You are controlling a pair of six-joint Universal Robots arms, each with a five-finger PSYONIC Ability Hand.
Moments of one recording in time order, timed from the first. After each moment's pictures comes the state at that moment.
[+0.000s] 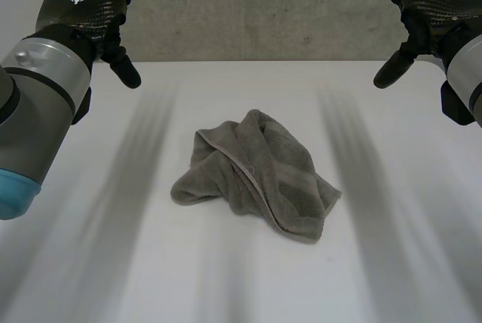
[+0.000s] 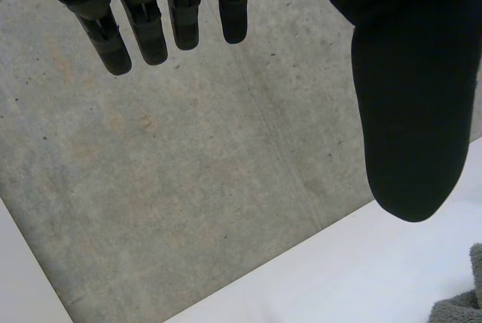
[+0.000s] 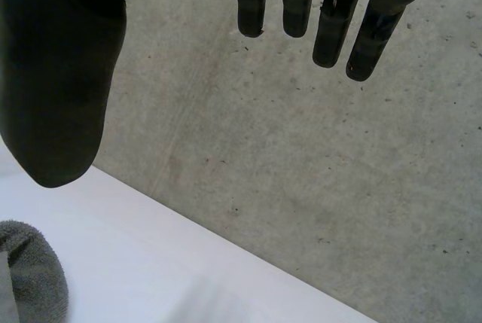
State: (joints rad) left arm 4.25 -1.73 -1.28 3.12 -1.71 3.30; right arm 1.94 -1.45 1.26 0.16 1.60 3.03; left_hand 0.24 0.24 0.24 0.24 0.06; right_hand 0.23 0.25 0.25 0.26 0.06
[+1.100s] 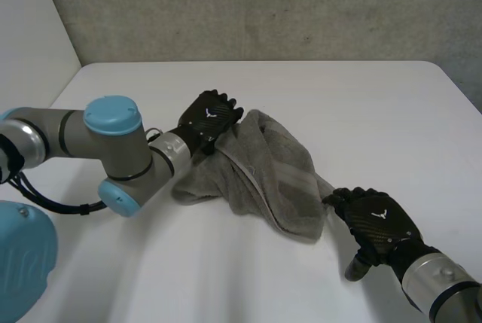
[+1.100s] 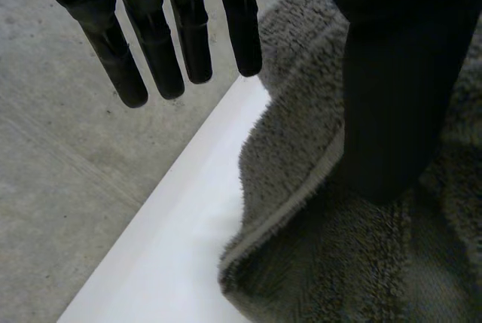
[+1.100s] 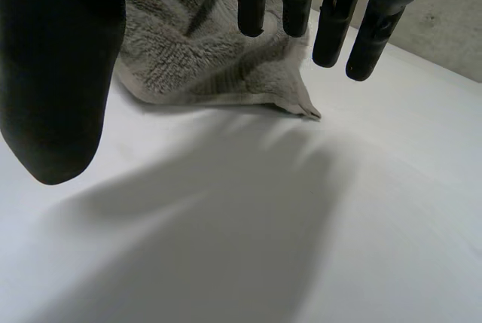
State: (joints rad) left arm 4.26 -2.49 -1.03 3.42 -1.16 3.70; right arm 1.79 -1.46 2.22 -0.32 1.24 2.86; left_hand 0.50 0.50 0.50 0.50 0.32; right_hand 0.22 0.25 0.25 0.26 0.06
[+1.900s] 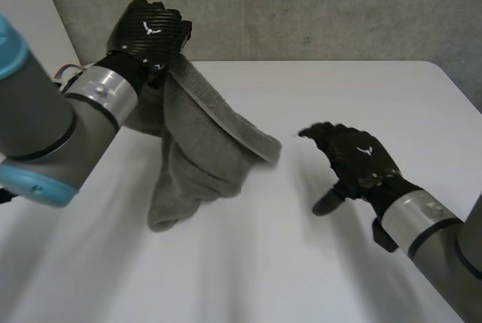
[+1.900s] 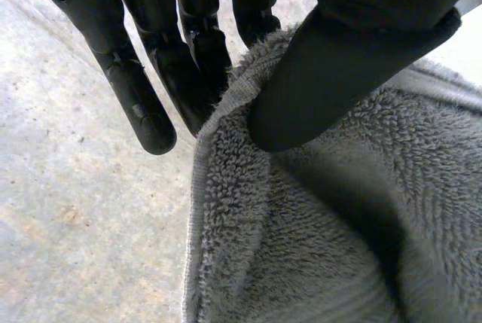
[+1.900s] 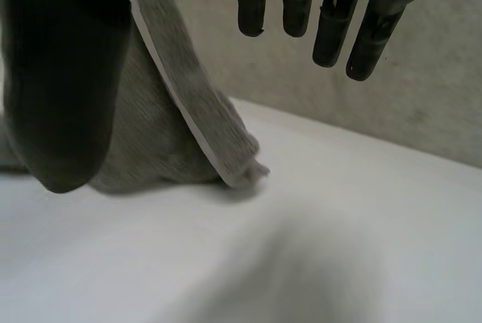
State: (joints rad) left arm 4.28 -1.86 -1.36 3.38 -1.37 3.69; right arm 1.94 -1.44 1.92 -0.30 1.27 3.20; left_hand 1.19 1.21 1.22 1.22 1.02; right_hand 0.22 0.25 0.25 0.26 0.06
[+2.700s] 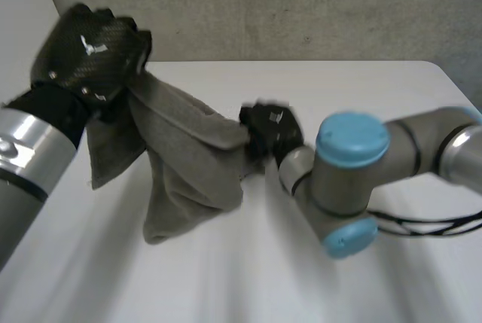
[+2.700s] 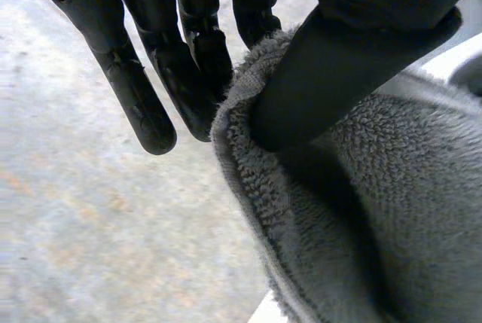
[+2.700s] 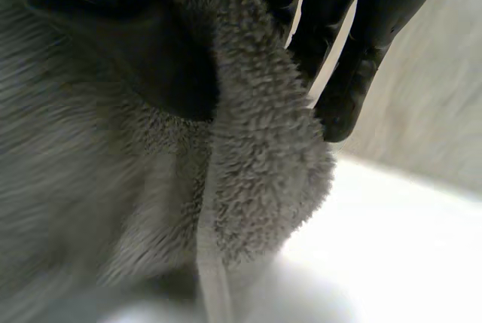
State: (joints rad) left arm 4.30 -1.42 -1.74 3.36 -1.42 3.64; right arm 2.24 -0.86 1.20 -0.29 1.54 3.21; left_hand 1.19 1.21 1.22 1.22 1.02; right_hand 1.34 1.33 1.33 1.34 1.16
